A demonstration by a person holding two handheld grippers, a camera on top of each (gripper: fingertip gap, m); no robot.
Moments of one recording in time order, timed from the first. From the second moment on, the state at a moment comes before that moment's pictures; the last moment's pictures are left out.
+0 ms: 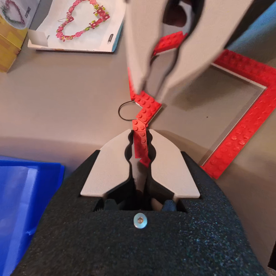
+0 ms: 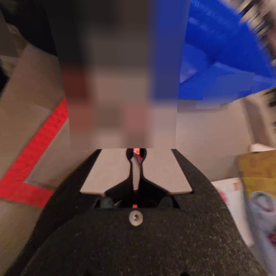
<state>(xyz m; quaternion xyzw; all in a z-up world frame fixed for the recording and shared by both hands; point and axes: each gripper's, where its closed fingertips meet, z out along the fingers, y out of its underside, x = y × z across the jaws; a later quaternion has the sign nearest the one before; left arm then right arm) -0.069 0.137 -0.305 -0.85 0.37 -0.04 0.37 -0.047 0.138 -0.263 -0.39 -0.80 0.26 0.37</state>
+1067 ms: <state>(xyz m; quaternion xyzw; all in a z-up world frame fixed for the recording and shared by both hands) -0.066 0.135 -0.302 -0.84 0.38 -0.04 0.39 -0.061 0.147 -0.299 -0.56 -0.70 0.36 0.24</state>
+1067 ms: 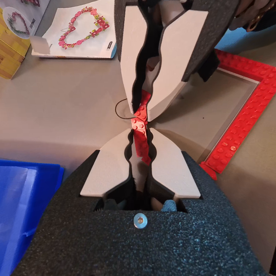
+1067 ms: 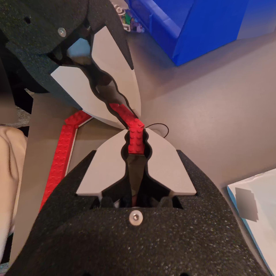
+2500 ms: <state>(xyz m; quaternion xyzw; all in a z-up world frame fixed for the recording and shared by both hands) -0.070 0.133 -0.308 -0.86 0.34 -0.06 0.36 -0.048 0.118 -0.248 -0.34 -0.84 0.17 0.39</state>
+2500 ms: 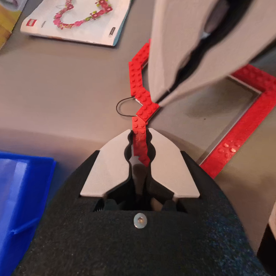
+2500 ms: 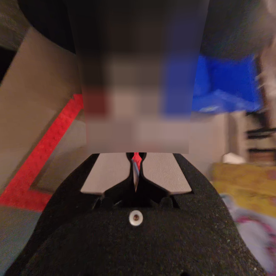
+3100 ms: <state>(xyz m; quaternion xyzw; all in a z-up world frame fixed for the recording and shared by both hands) -0.070 0.134 -0.308 -0.86 0.34 -0.06 0.37 -0.062 0.139 -0.305 -0.53 -0.79 0.23 0.19</state>
